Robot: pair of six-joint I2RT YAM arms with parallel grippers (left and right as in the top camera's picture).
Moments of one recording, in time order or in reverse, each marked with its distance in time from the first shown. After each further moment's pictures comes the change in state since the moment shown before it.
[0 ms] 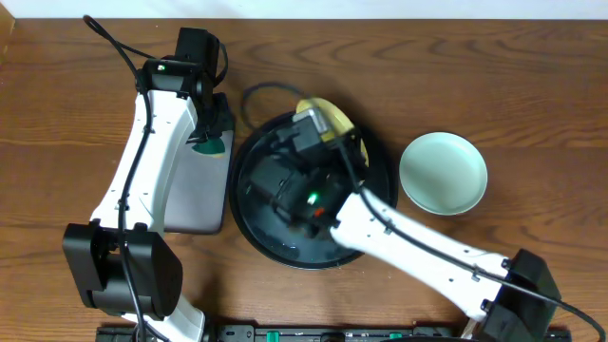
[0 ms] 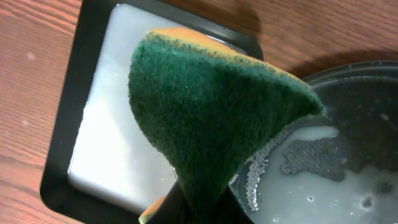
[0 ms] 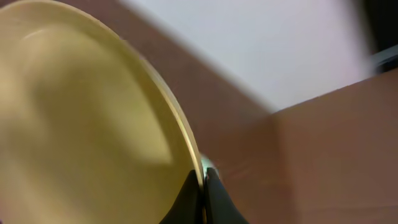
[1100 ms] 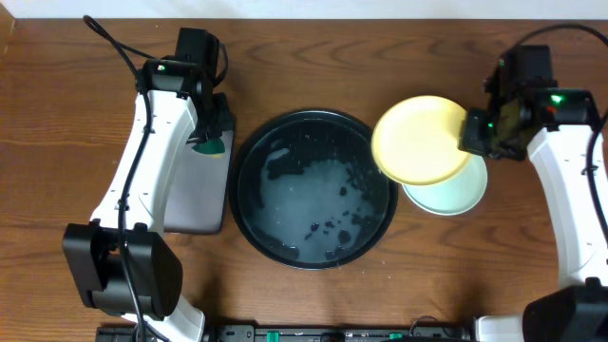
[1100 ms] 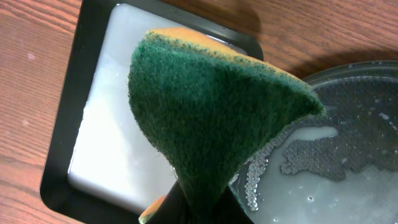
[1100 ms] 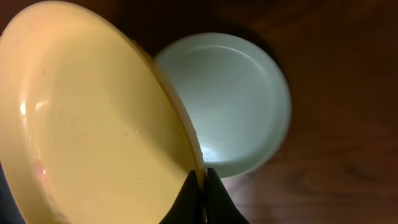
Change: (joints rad) left arm 0.000 0.000 0.000 0.000 0.000 0.000; right arm -1.004 -0.183 -0.069 -0.103 -1.162 -0.138
